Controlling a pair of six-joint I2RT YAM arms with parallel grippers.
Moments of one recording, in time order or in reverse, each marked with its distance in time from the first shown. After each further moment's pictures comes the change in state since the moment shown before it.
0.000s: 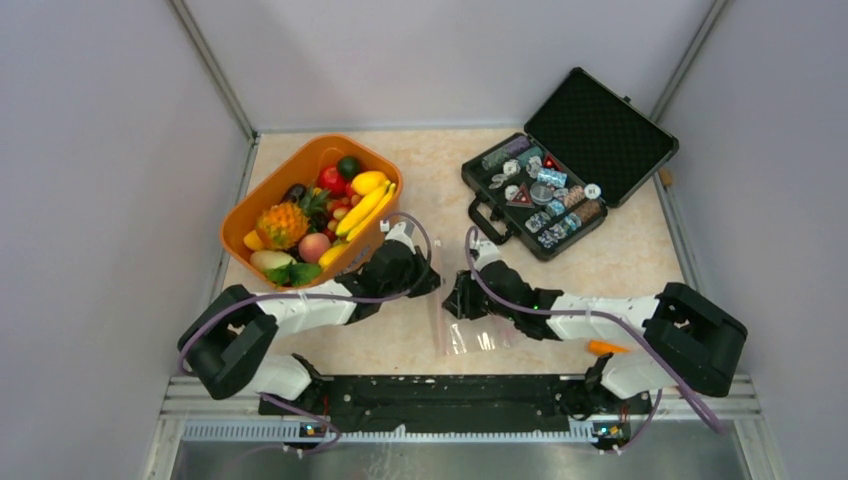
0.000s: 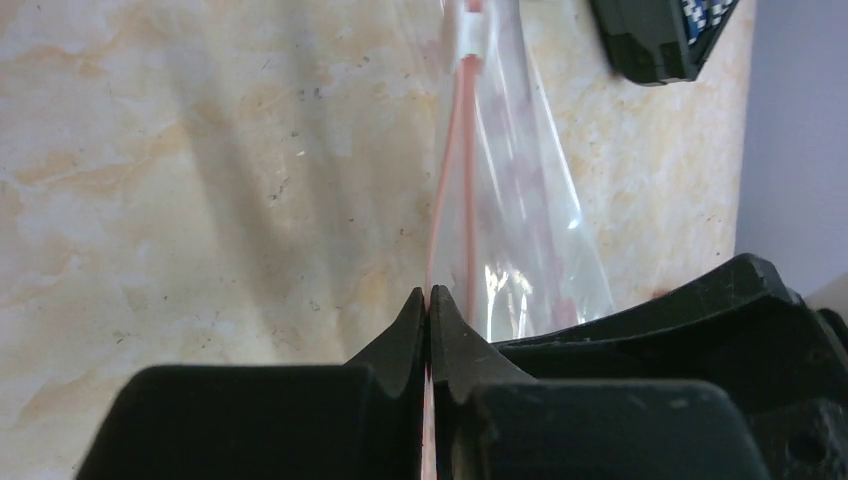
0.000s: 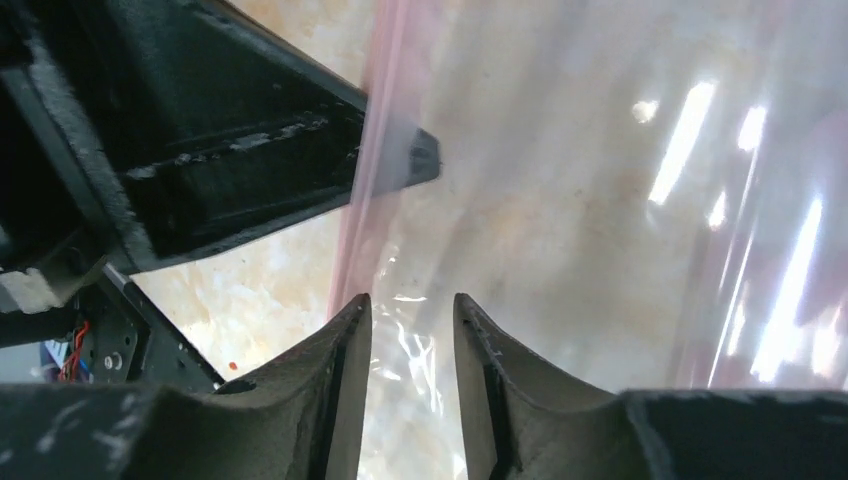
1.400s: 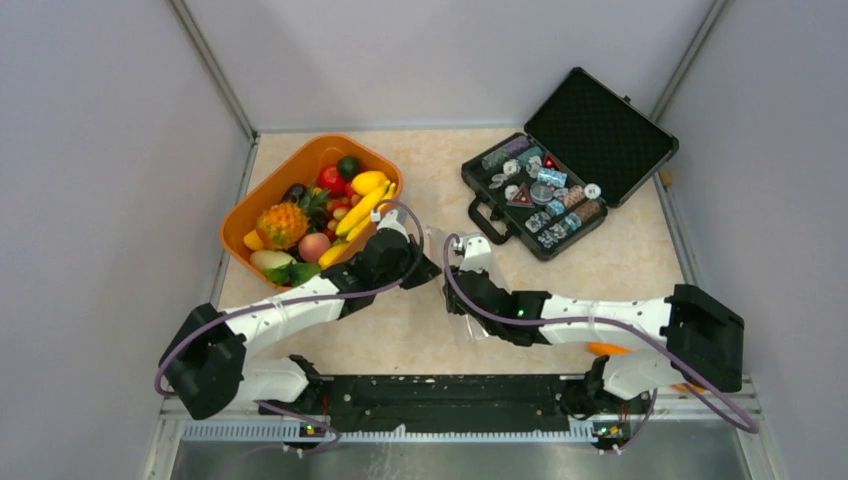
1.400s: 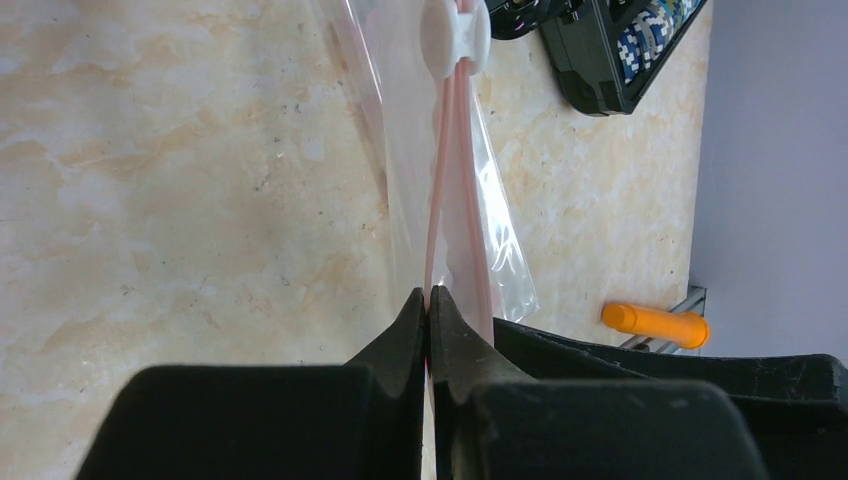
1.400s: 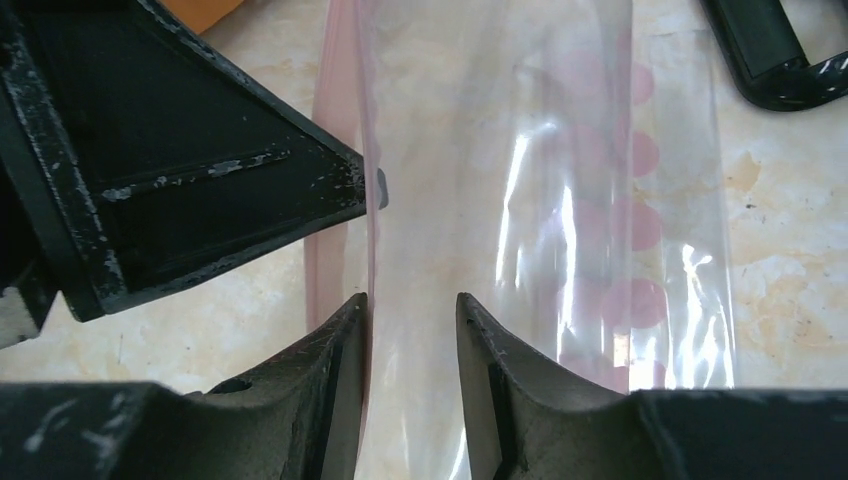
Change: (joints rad) left arm 0.000 -0.146 0.114 -0.251 -0.046 -0.042; right arm 0.241 -0.019 0.238 -0.327 0.559 -0.066
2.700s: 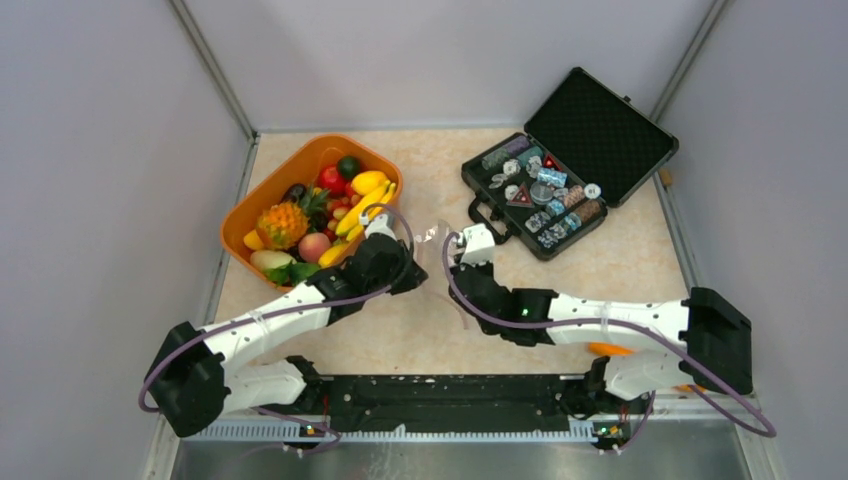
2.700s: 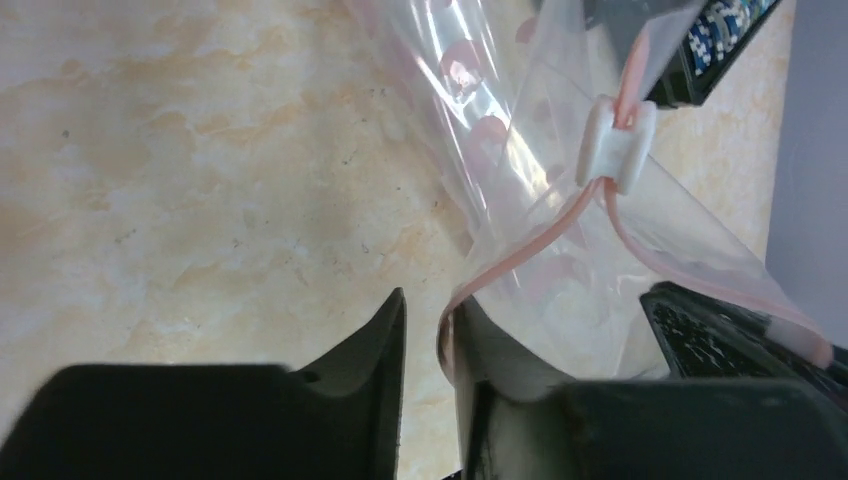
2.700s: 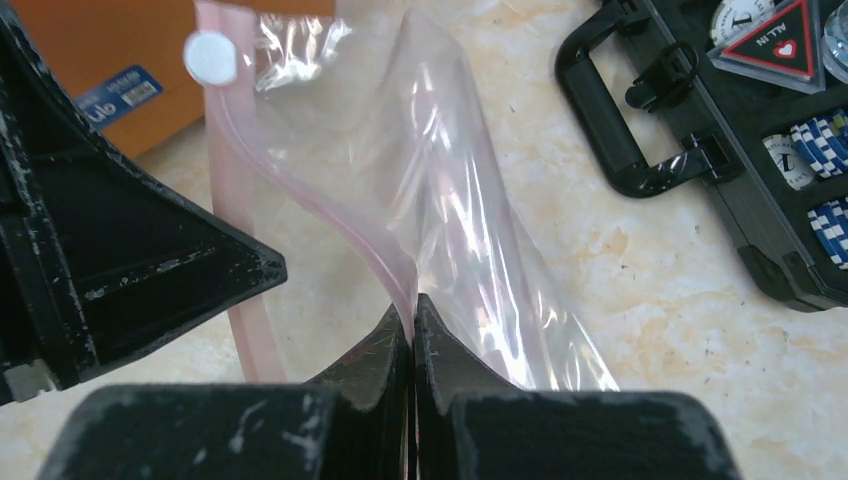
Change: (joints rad) left arm 0.000 -0.114 -0.009 -0.184 -0.100 0.061; right arm 0.038 -0.050 0.080 -0.049 0.224 -0.116
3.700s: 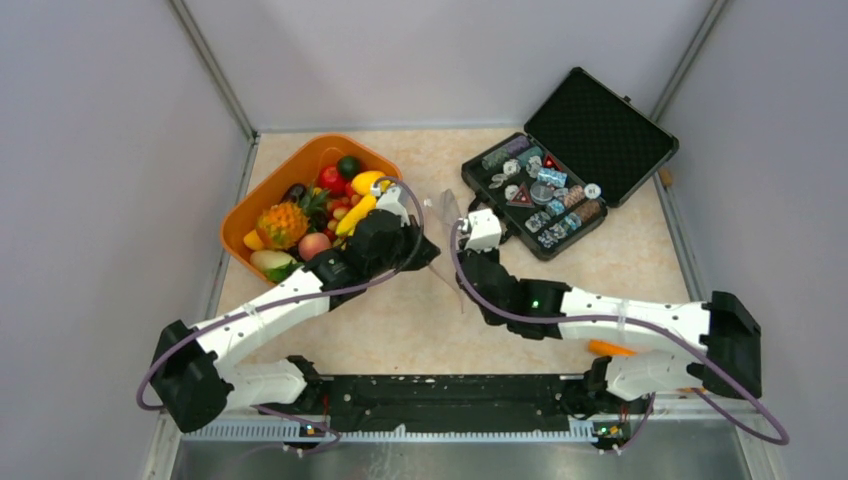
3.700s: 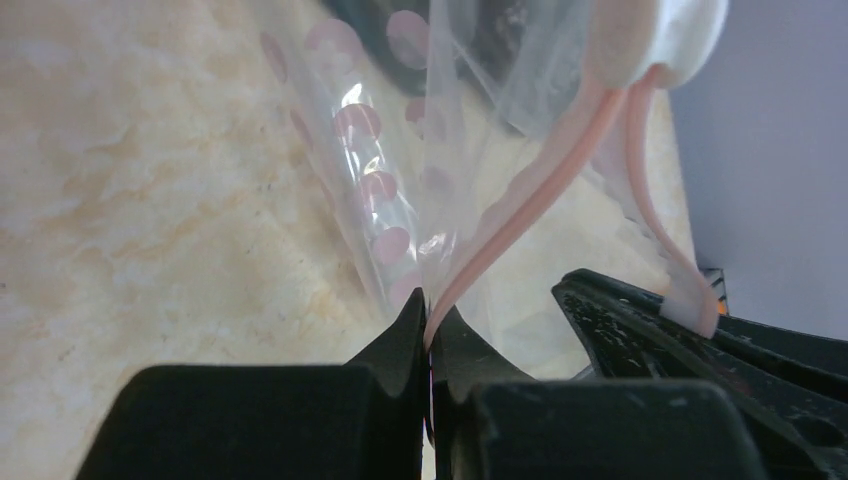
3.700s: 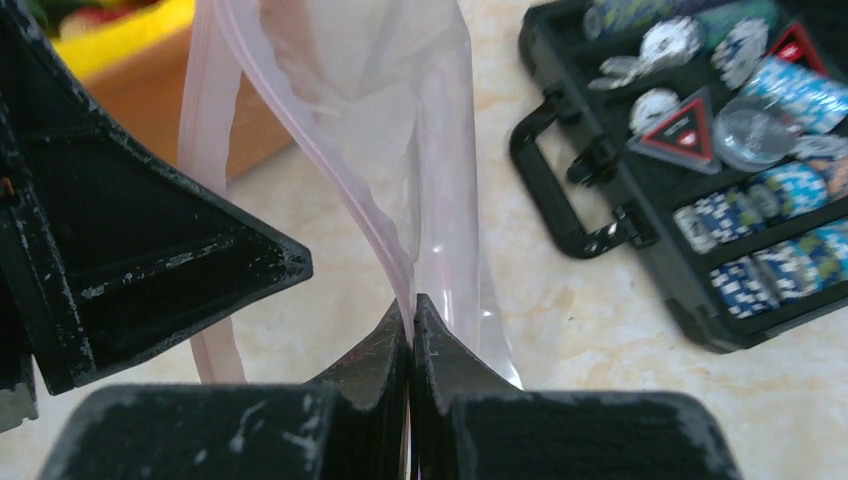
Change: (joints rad) left arm -0.001 0.029 0.161 0.019 0.085 0.133; right arm -0.015 -0.026 0.068 -0.039 0.042 -0.092
